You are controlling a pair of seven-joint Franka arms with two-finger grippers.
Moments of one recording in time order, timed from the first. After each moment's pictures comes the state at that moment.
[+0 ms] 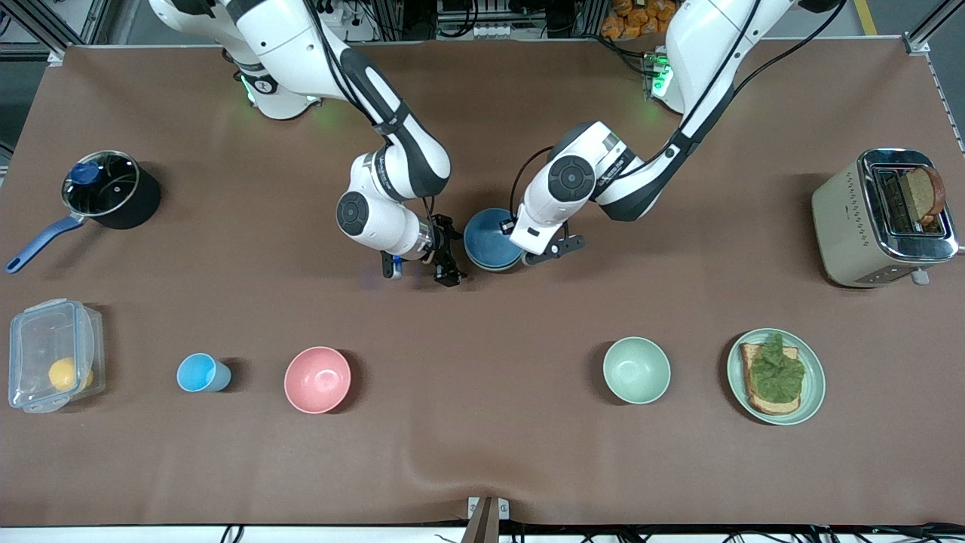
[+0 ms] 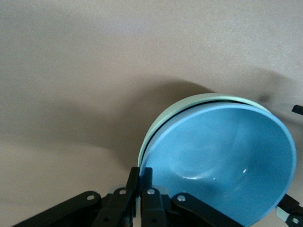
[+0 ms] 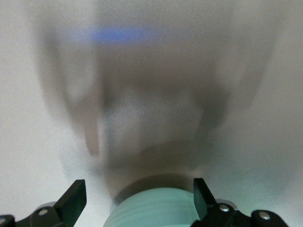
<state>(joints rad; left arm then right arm) -0.22 0.56 -0.57 -1.94 0.03 2.36 -1.10 0.68 0.60 0.02 -1.91 0.84 2.56 1.46</state>
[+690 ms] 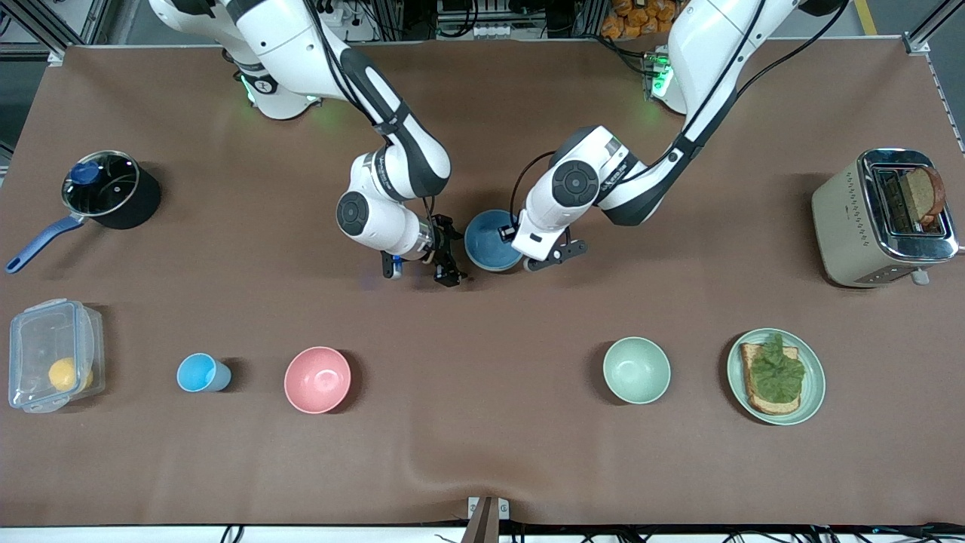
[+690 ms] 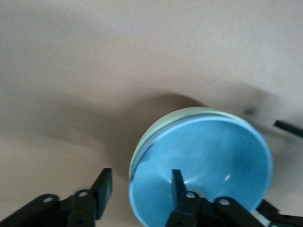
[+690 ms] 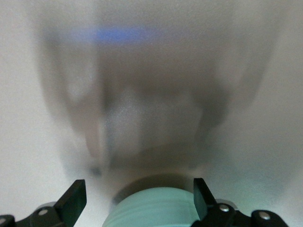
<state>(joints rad) -0.21 0.56 -0.57 -1.89 0.03 2.36 -1.12 0.68 0.60 0.02 -1.91 0.84 2.56 1.46</state>
